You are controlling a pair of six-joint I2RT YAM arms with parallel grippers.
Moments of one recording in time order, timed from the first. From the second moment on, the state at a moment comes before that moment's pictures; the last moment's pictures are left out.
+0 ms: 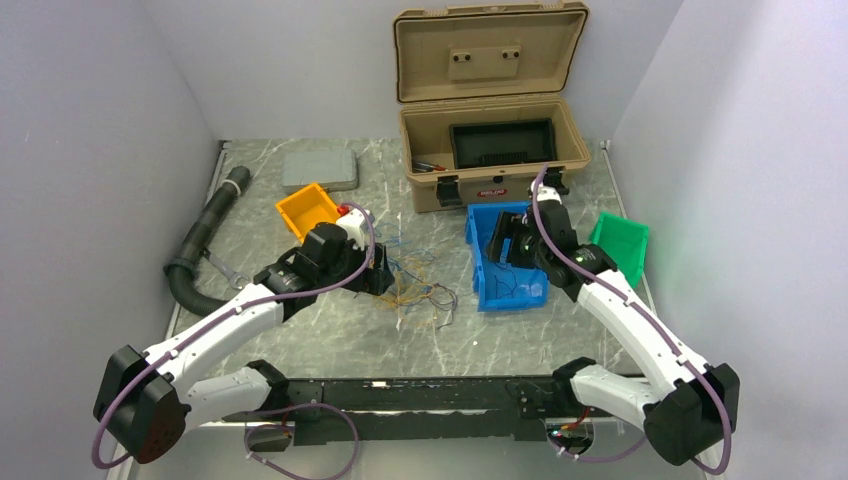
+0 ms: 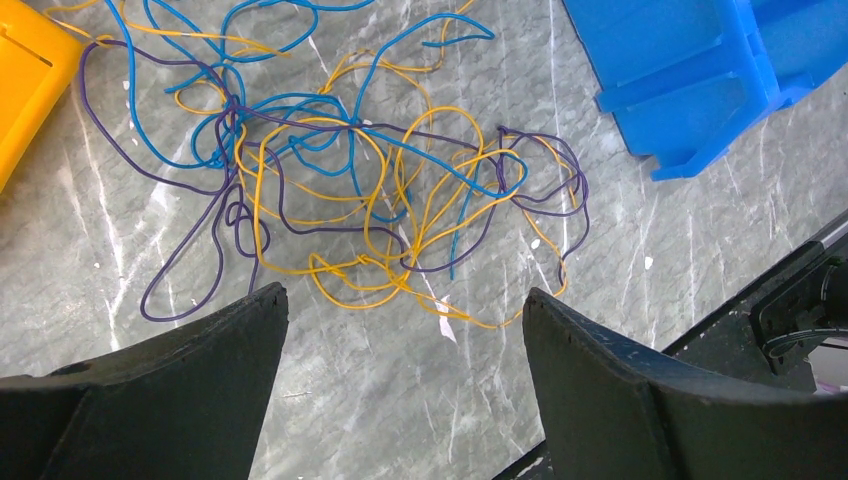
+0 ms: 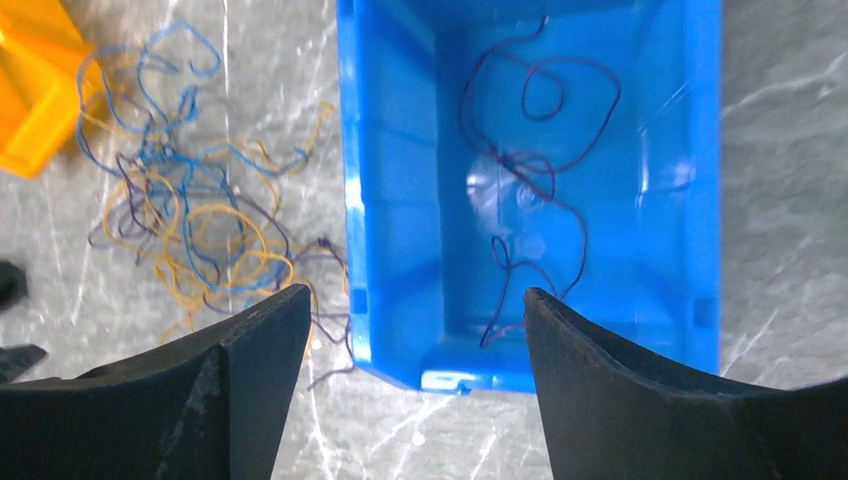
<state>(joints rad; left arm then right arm) -0.63 1.07 0.73 -0.30 0.08 -0.38 0.42 1.05 0.91 -0.55 0.11 0.50</state>
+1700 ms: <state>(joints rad) -0.68 1.28 0.80 -0.30 0.14 -0.37 0.39 1.14 0.78 -0.62 0.16 0.46</state>
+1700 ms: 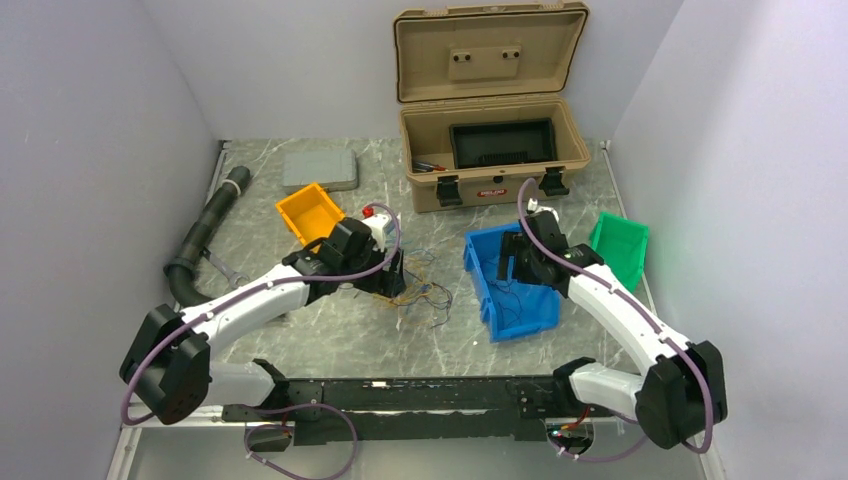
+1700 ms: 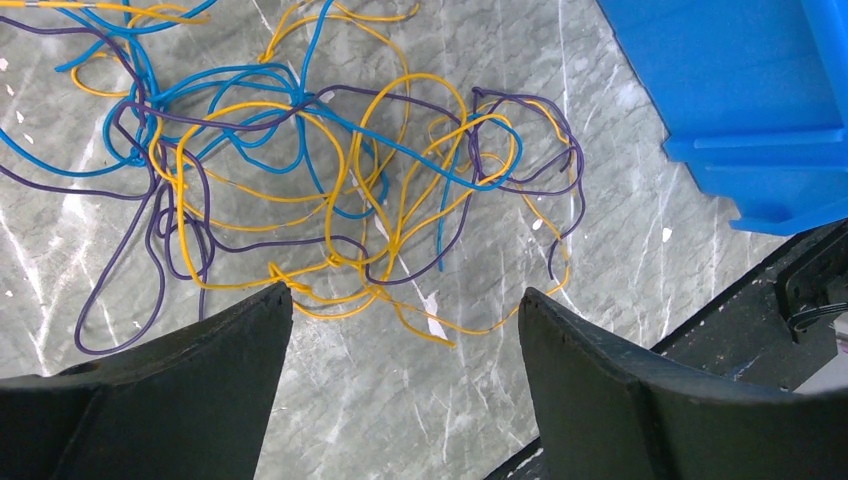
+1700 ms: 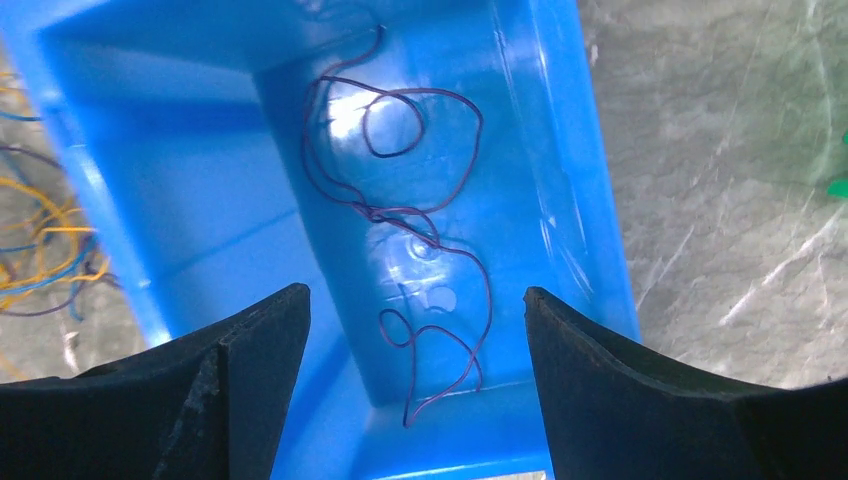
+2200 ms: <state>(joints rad) -0.67 1.50 0.91 -0.29 0.11 -0.37 0.70 1.07 0.99 -0.65 0.03 0.44</state>
